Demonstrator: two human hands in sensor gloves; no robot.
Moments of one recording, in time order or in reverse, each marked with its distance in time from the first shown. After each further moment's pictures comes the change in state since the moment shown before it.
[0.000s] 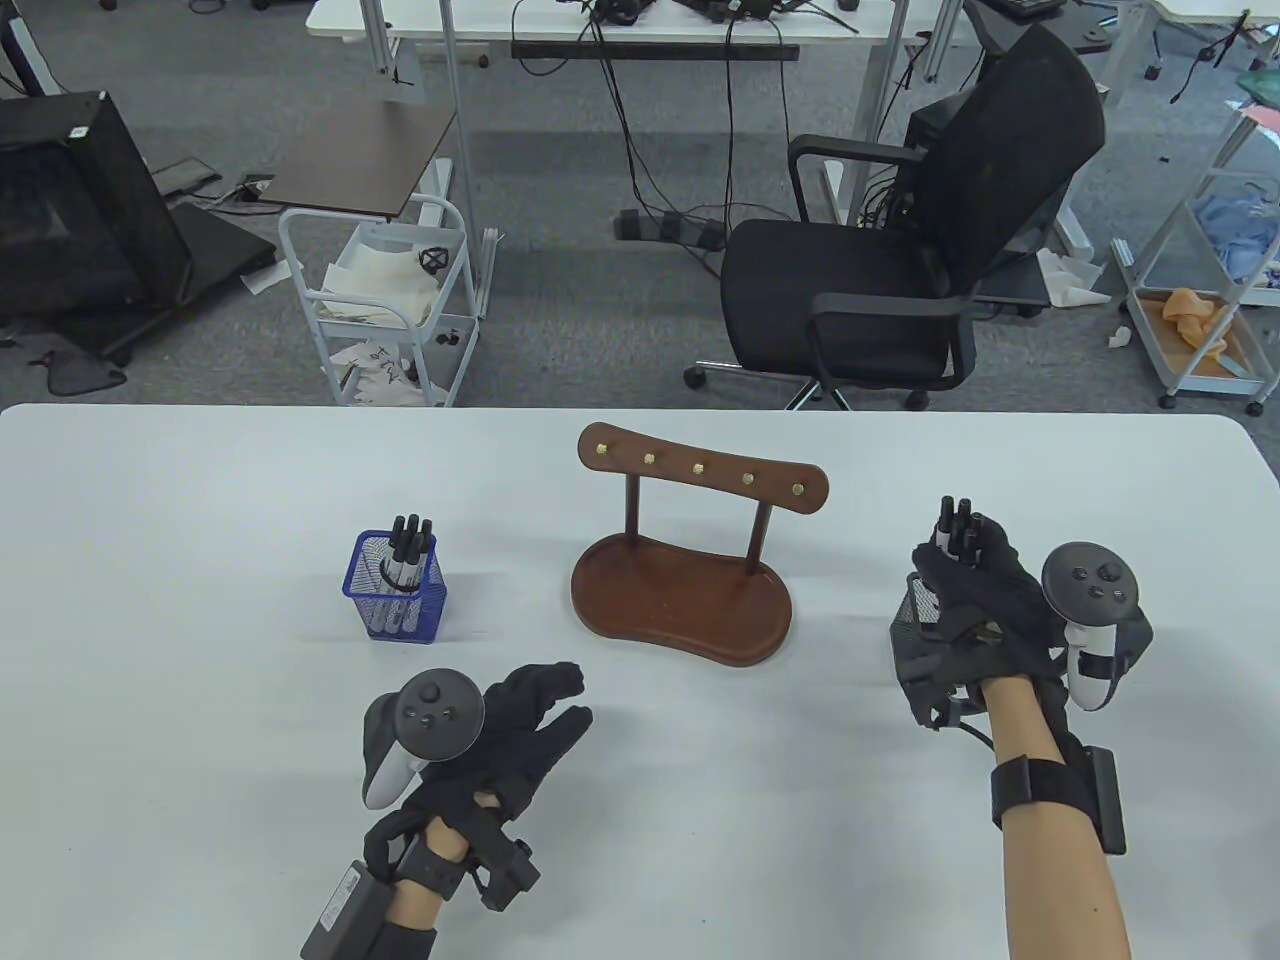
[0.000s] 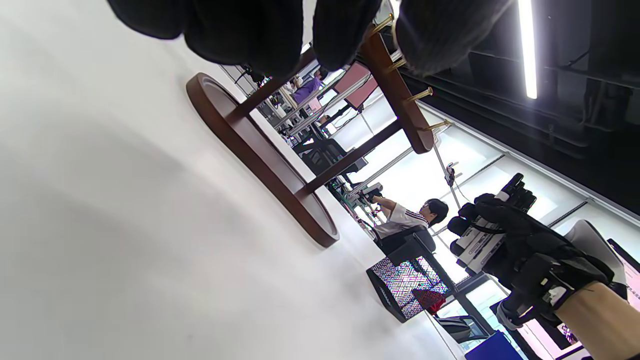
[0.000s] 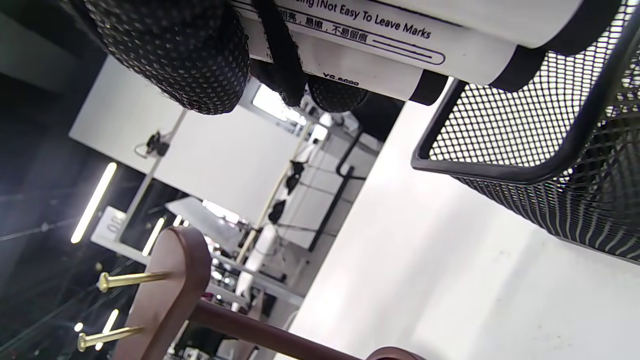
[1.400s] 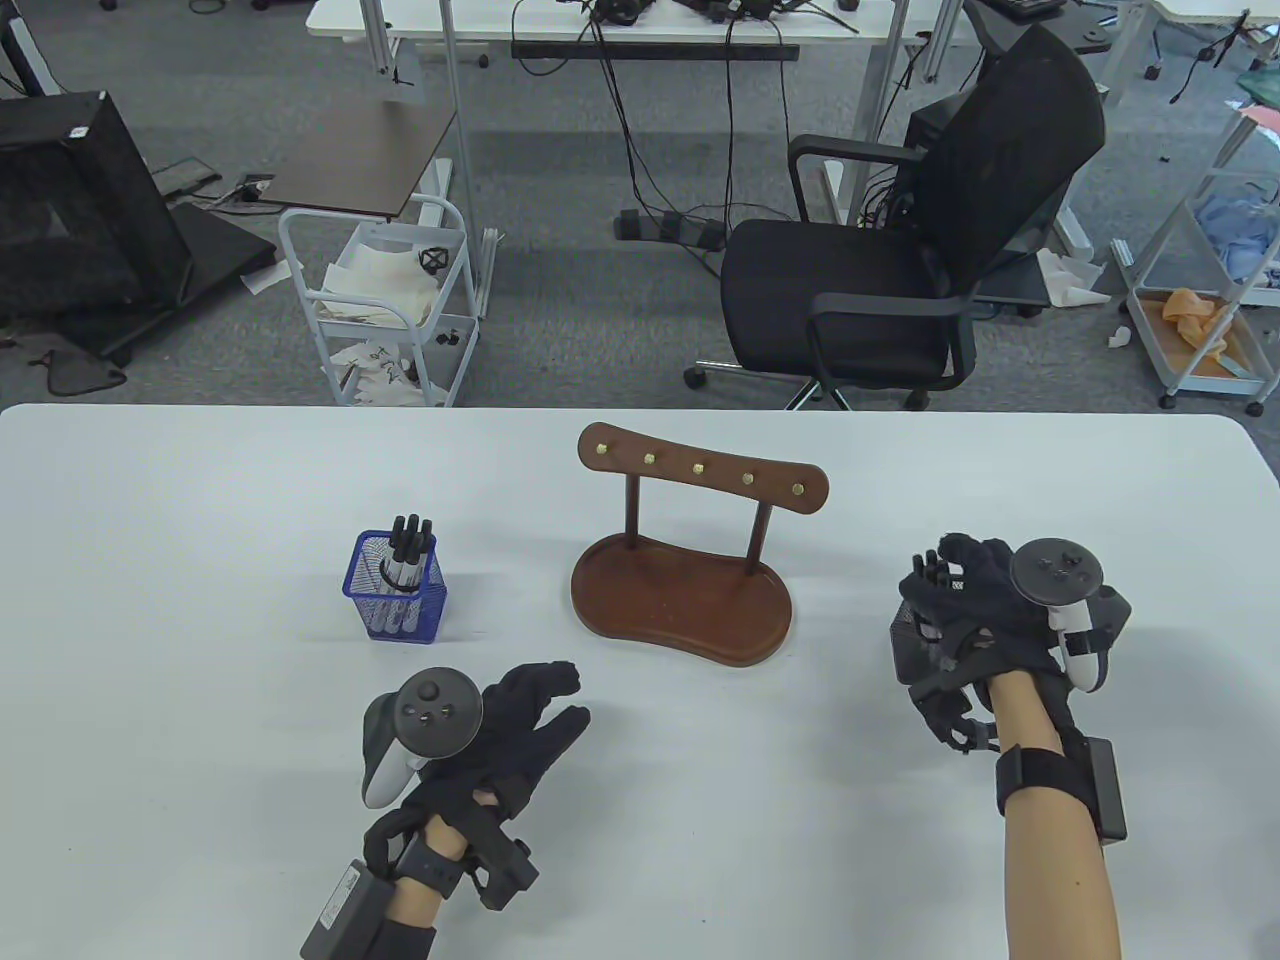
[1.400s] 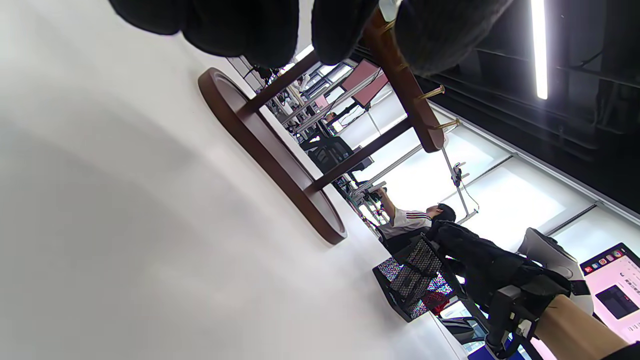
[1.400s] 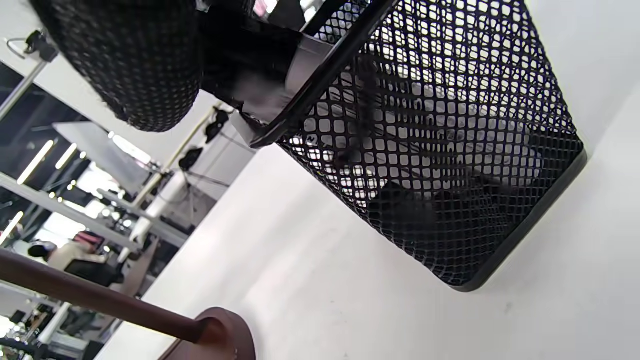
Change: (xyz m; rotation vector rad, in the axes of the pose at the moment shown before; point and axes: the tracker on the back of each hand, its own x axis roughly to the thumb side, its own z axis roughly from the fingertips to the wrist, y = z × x) left_hand -0.002 0.000 0.000 -0.009 0.022 0.013; right_hand -0.035 0.009 -0.023 0.129 0.171 0.274
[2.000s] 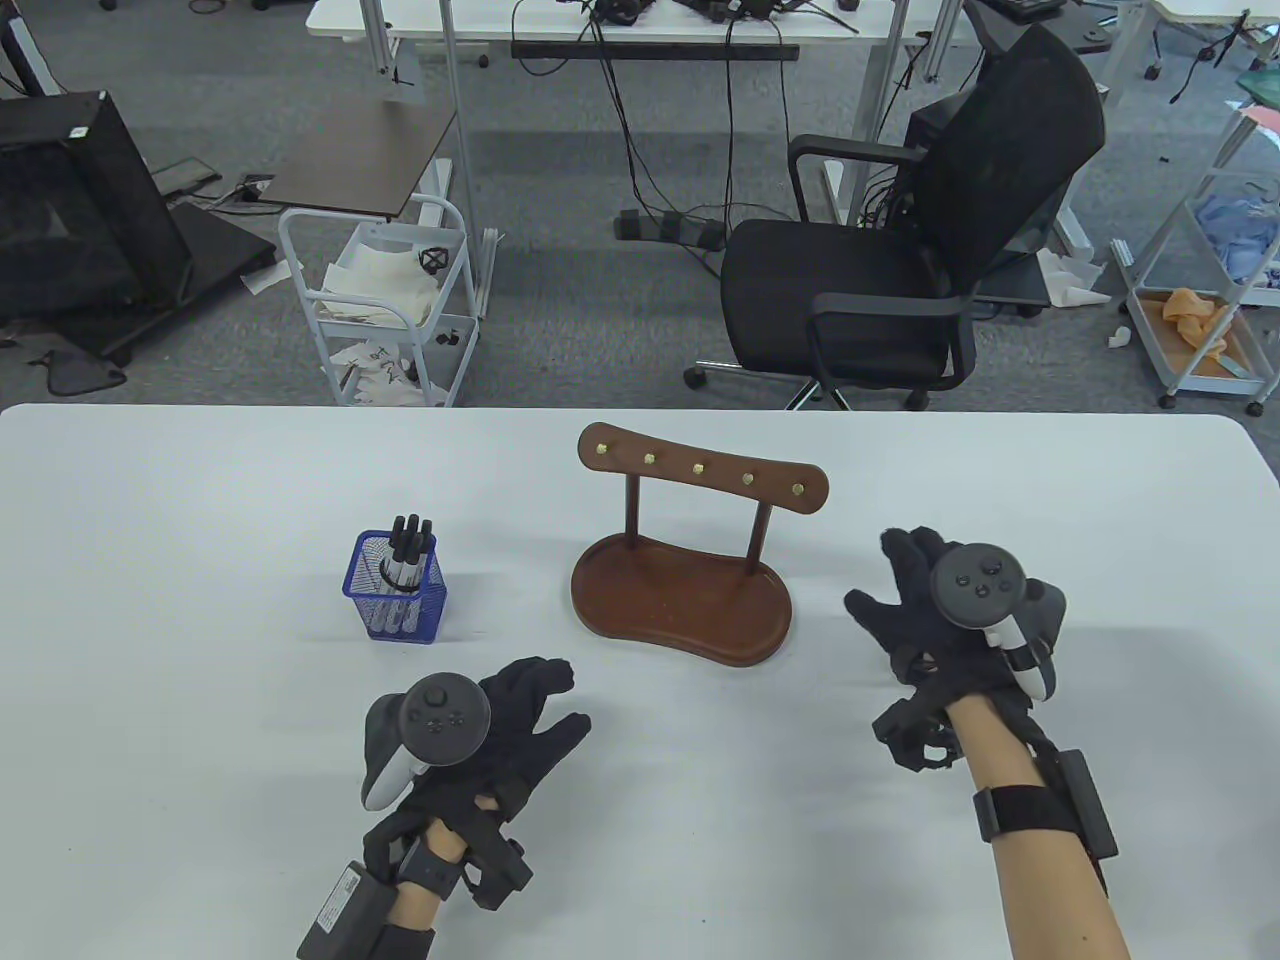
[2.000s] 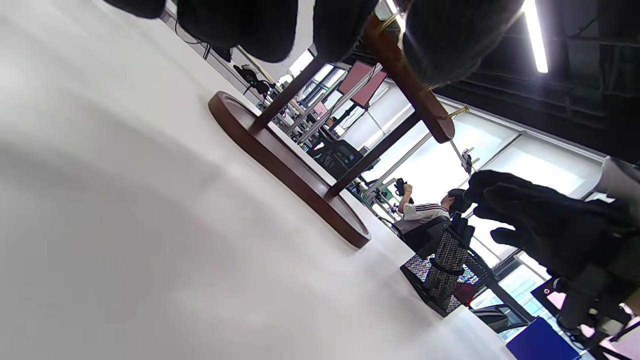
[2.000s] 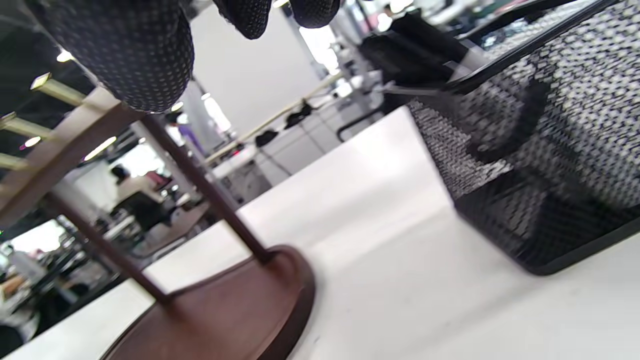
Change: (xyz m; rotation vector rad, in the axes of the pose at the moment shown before) left_hand 0.003 0.001 0.002 0.025 -0.004 -0.168; right_hand 0.066 0.039 0.062 0.000 -0.331 0.287
